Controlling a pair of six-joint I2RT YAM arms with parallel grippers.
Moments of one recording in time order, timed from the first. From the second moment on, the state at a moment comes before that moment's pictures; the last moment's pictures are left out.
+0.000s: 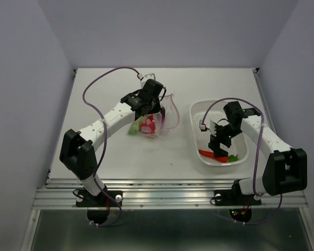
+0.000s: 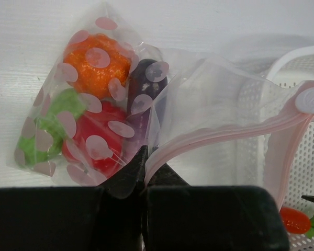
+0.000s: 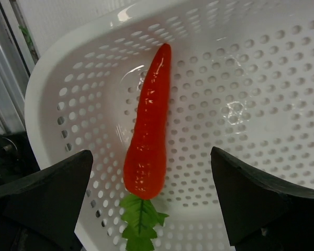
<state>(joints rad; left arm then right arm) -0.69 1.64 1.45 -0.60 -0.29 -0.69 0.15 1.37 1.01 -1.11 -0.52 -1.15</state>
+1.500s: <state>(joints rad) -0.69 1.69 1.51 -0.61 -0.31 -0.68 0.15 1.29 1.09 -0.54 -0.37 -0.87</state>
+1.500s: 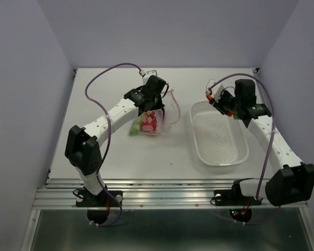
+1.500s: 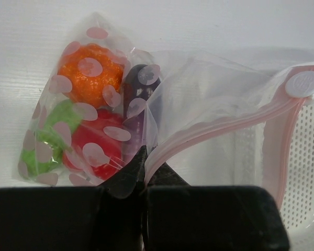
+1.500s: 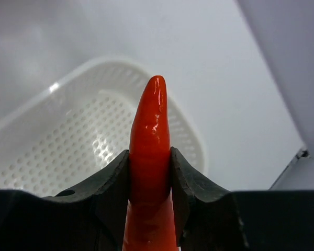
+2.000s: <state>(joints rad) -0.69 1.81 1.68 -0.74 -0.32 -0.74 0.32 1.37 1.38 0.20 -0.29 0.12</state>
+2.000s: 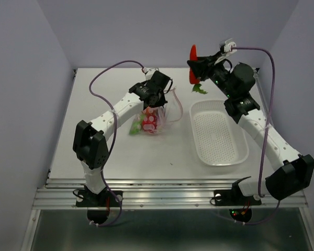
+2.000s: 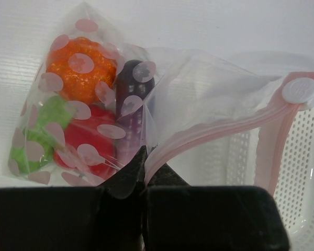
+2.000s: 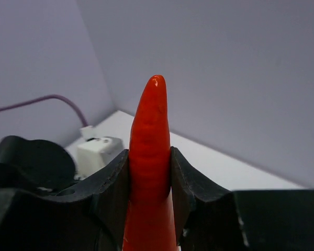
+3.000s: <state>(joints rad) -0.68 1.82 1.74 -0.79 -0.23 -0.79 0.82 1.49 0.79 0.82 0.49 0.42</state>
